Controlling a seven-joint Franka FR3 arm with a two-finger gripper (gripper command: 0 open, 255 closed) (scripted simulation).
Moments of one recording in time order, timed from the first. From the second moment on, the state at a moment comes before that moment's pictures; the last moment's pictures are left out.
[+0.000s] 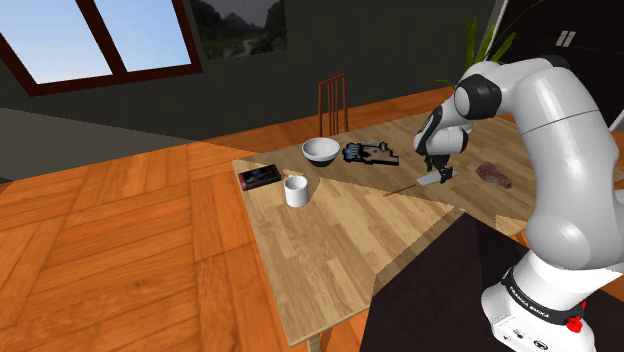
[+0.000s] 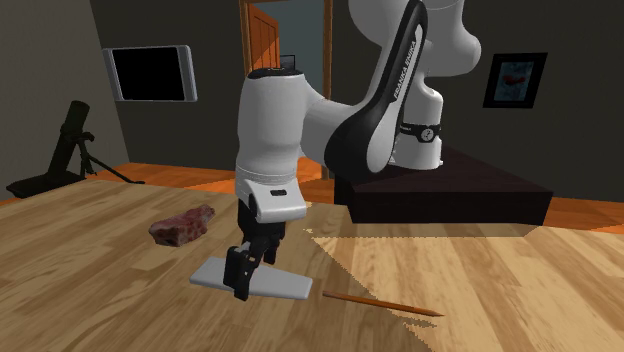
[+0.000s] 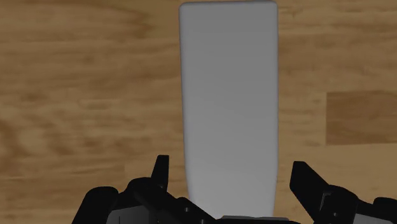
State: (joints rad) arm -0.40 0.88 -0.34 -1.80 0.28 2.71 -2.10
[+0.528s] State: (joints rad) arm -0.40 0.88 -0.34 -1.80 0.28 2.71 -2.10
